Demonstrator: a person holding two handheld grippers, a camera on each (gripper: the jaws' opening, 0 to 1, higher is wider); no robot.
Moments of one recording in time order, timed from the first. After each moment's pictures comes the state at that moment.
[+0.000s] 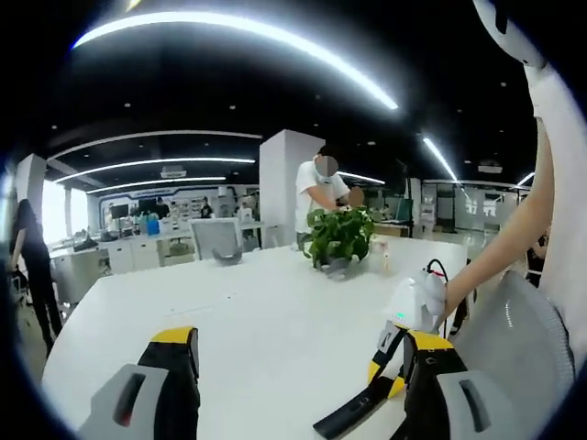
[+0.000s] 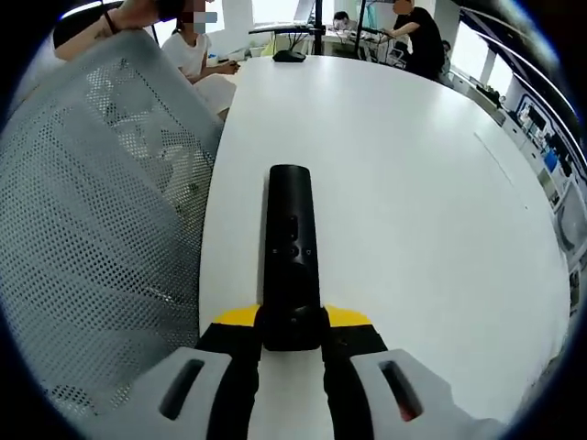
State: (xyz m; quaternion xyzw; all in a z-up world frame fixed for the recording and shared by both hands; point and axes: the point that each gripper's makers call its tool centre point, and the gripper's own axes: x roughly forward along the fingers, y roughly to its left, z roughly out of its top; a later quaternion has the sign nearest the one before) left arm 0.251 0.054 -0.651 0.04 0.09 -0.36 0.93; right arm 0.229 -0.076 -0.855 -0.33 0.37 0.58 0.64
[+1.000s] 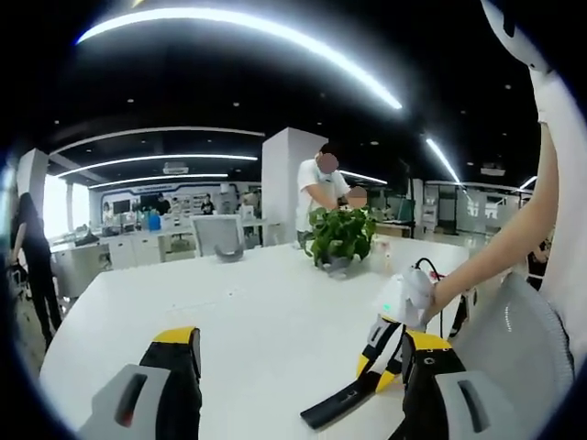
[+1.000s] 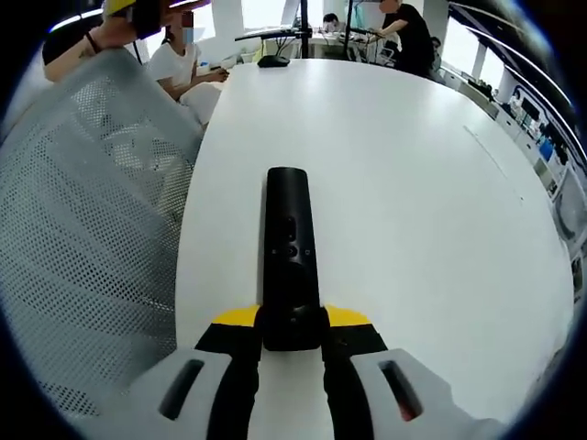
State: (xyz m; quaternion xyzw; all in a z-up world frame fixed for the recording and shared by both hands) left arm 0.253 0.054 -0.648 0.03 0.09 -0.35 0.93; right arm 0.255 -0.077 -0.854 -0.31 0.38 0.57 0.66
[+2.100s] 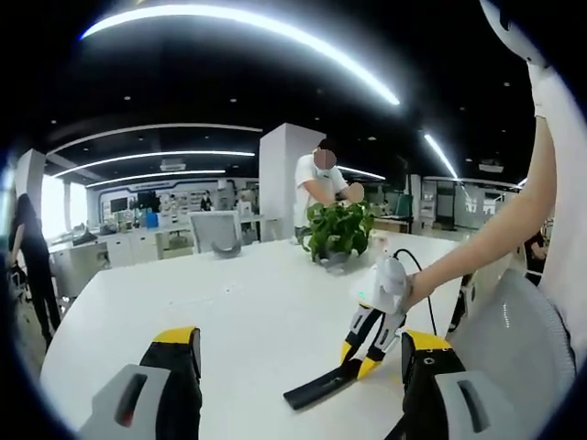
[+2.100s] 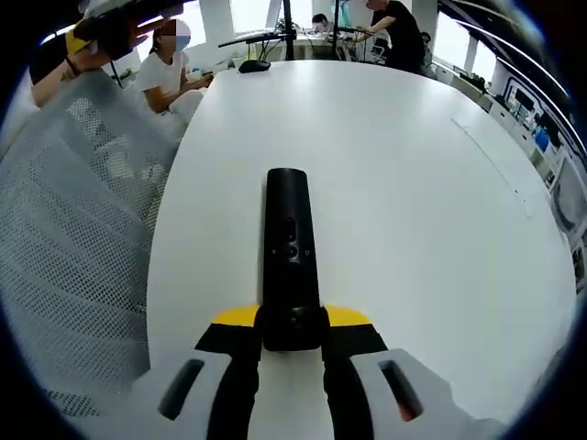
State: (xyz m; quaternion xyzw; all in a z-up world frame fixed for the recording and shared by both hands) left arm 0.252 0.052 -0.654 0.04 0.10 -0.35 0.93; right arm 0.289 -0.077 -0.854 -0.30 0.38 0.57 0.66
